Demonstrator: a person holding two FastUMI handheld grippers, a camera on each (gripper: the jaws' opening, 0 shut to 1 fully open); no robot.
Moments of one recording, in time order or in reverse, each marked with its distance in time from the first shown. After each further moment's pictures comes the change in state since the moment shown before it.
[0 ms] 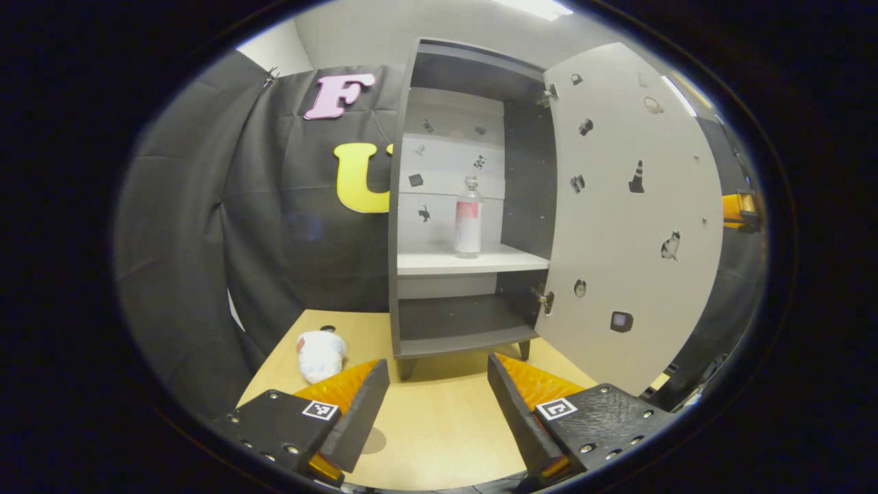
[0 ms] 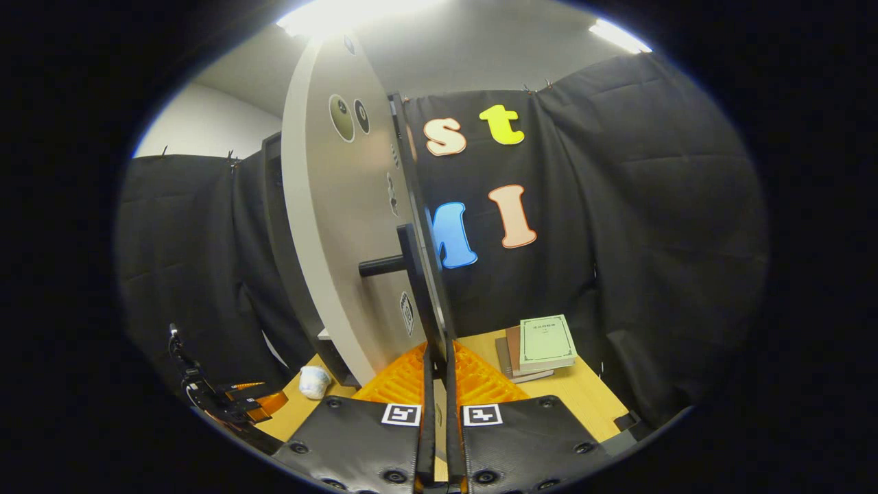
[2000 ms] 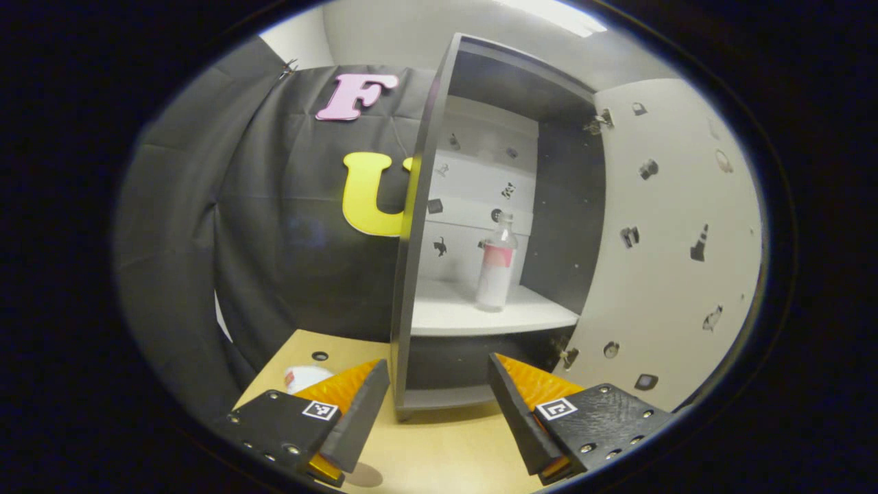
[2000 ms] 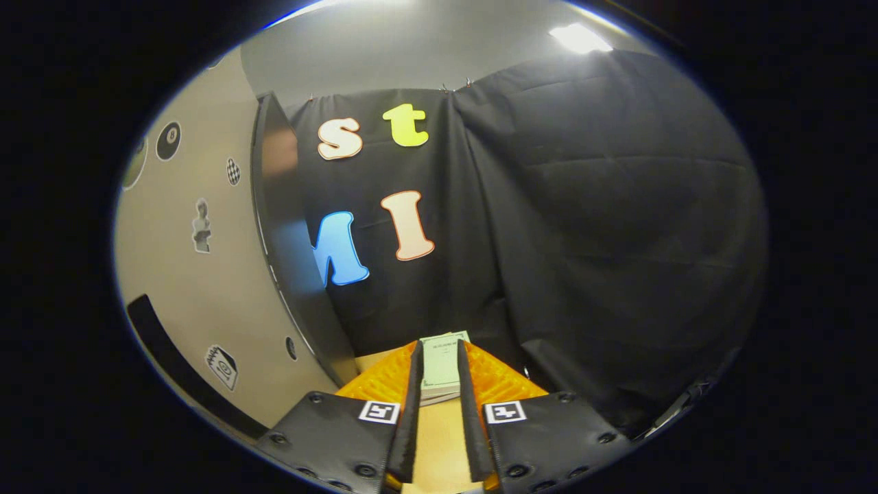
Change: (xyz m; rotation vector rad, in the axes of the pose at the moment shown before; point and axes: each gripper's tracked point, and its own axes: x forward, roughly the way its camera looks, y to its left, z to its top) left arm 0.108 0.034 0.099 -0.131 -0.077 0.002; right arm 0.060 -0.173 0.038 -0.011 -0.028 -0.401
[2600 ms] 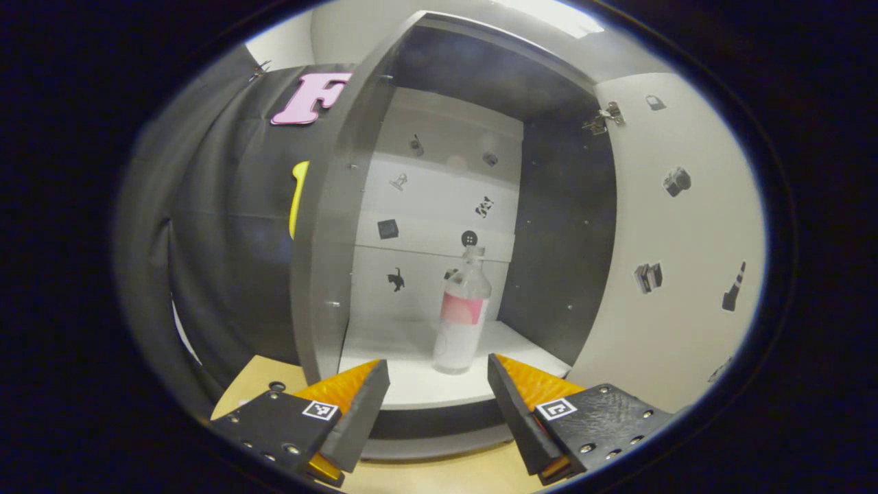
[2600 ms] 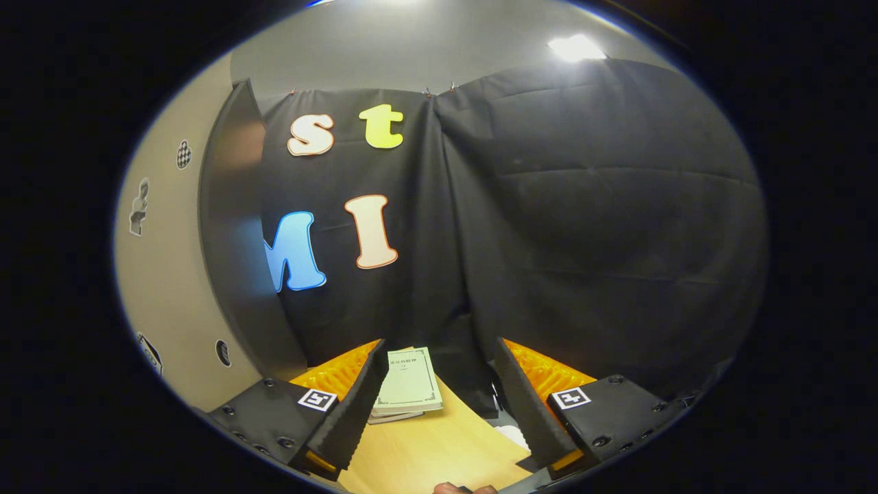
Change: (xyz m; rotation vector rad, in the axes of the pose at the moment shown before) left arm 0.135 -0.068 0.055 0.053 -0.061 -0.076; right arm 0.060 -0.049 -0.003 -0.008 -0.040 -0.107
